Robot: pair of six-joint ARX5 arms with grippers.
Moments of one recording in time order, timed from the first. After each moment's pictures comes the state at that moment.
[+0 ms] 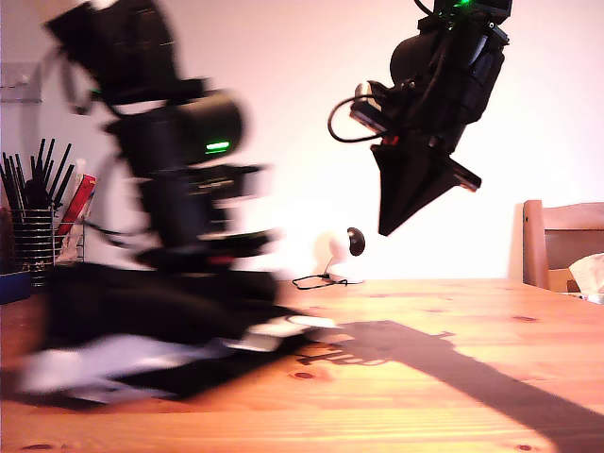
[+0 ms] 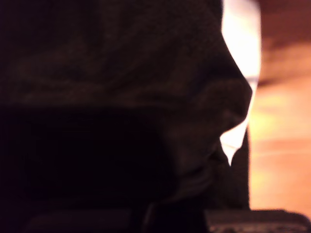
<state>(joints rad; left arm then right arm) -0.50 1.90 1.25 -0.59 0.03 0.03 0.36 1.97 1.71 -1.08 -0.37 -0.13</state>
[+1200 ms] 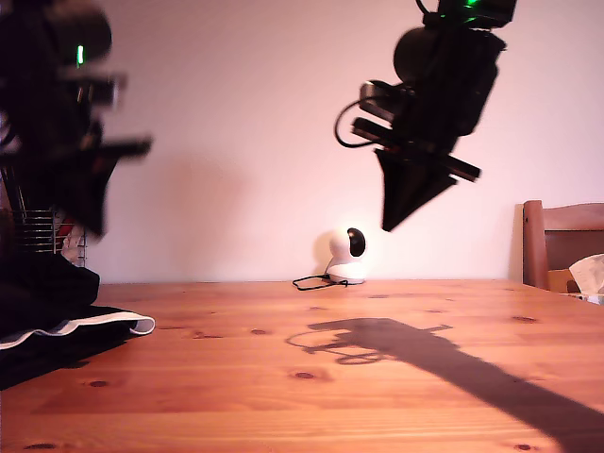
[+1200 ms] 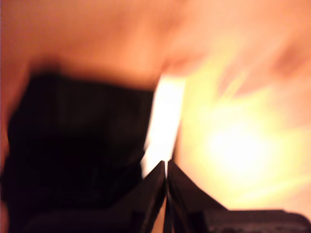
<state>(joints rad) -0.28 1.59 1.20 -0.59 0.02 -0.05 0.36 1.97 1.71 -0.88 -0.27 -0.11</state>
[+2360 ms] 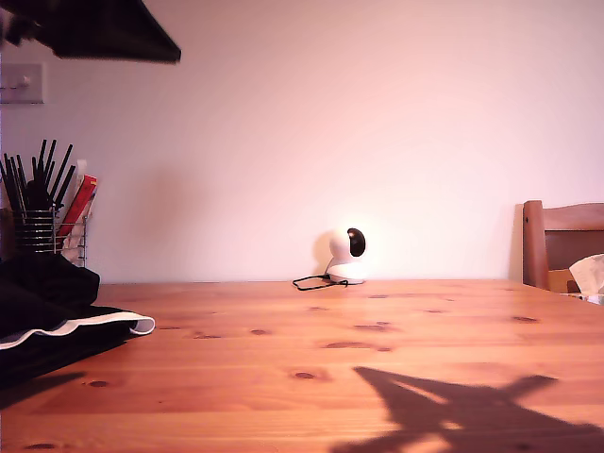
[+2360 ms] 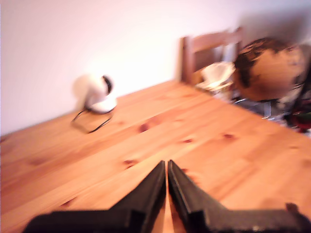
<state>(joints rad) -0.52 0.97 0.63 0.19 0.18 -0.02 0.49 0.89 0.61 0.34 -0.09 -0.10</state>
